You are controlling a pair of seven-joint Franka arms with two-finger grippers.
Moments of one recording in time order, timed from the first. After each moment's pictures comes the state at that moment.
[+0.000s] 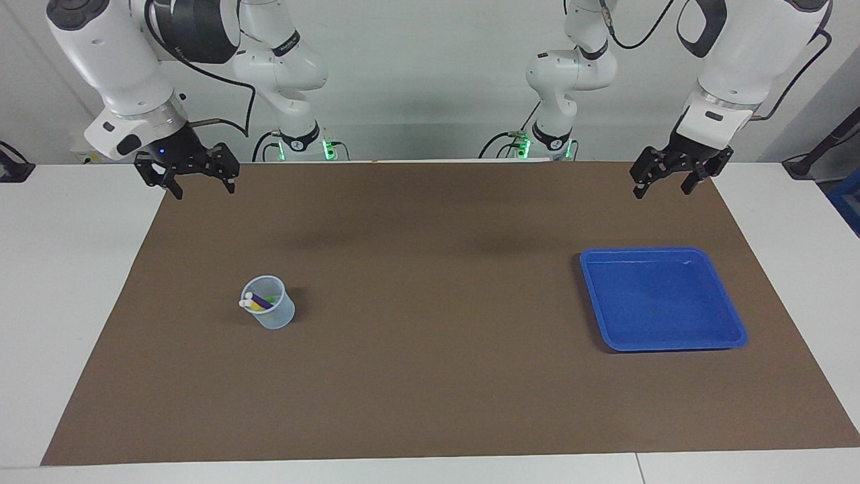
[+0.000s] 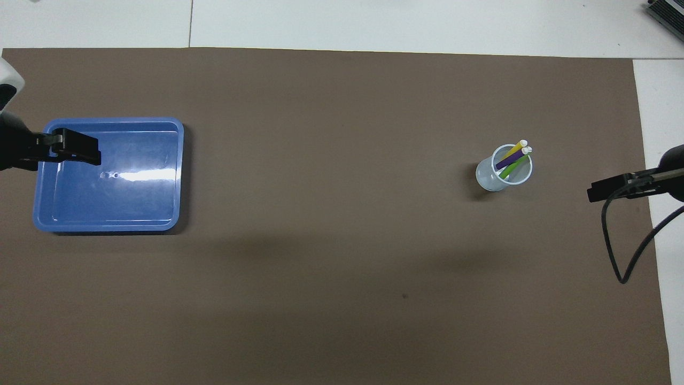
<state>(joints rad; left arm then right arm) -0.04 0.01 -0.05 -1.57 0.00 1.62 -0.11 -0.06 -0.06 0.00 -1.72 0.00 1.63 -0.16</state>
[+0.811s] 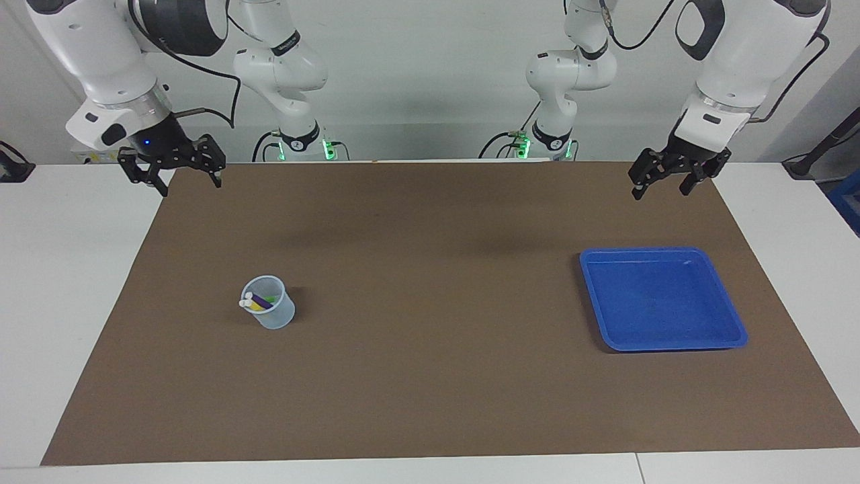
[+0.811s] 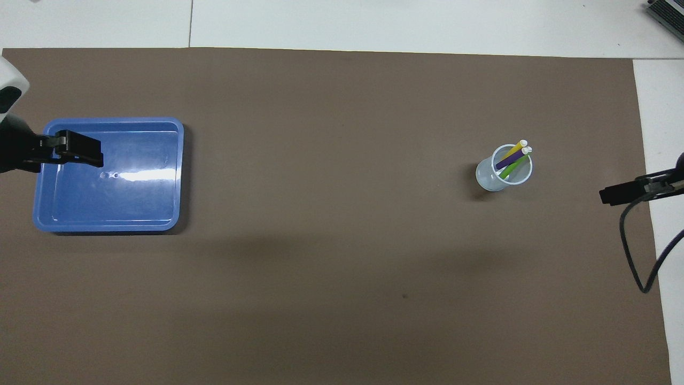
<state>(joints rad) -0.04 0.01 -0.06 -1.58 0.00 1.62 -0.11 -0.09 -0.08 0.01 -1.74 0.00 1.65 -0.29</state>
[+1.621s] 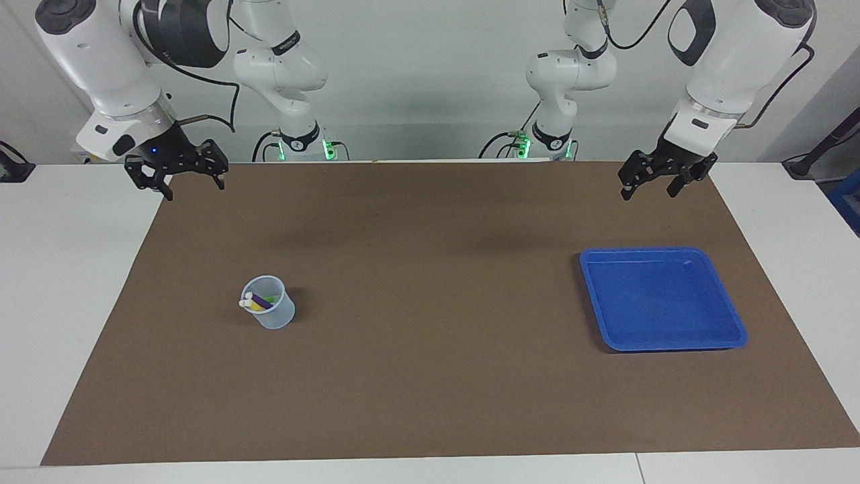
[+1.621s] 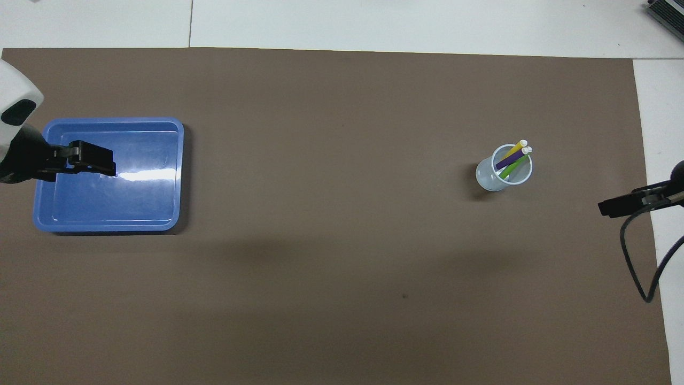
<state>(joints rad) -0.04 -0.02 -0.06 -1.65 -0.04 1.65 -0.11 -0.10 -0.09 0.00 -1.80 0.00 1.66 -0.35</state>
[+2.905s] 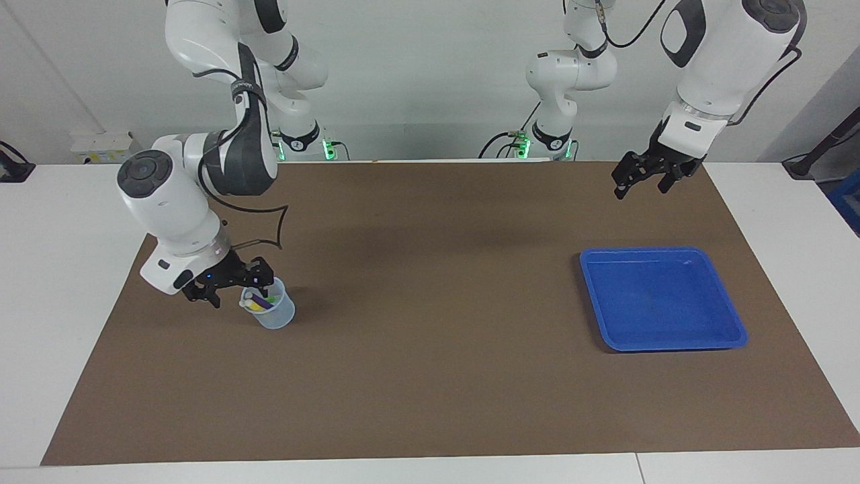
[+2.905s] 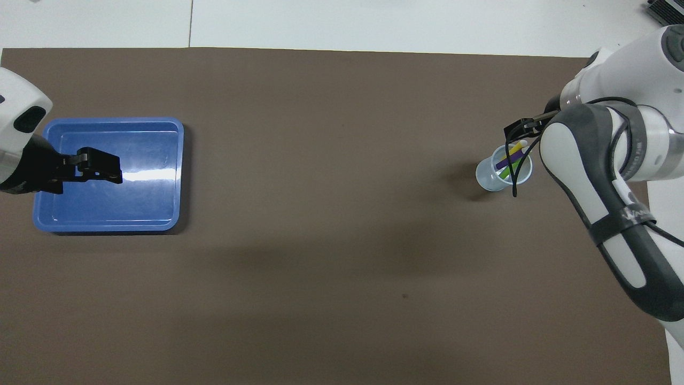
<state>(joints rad) -0.05 -0.04 -0.06 -1.70 -0.04 1.65 -0.21 0.01 0.38 0.02 -1.56 0.01 1.98 -0.18</state>
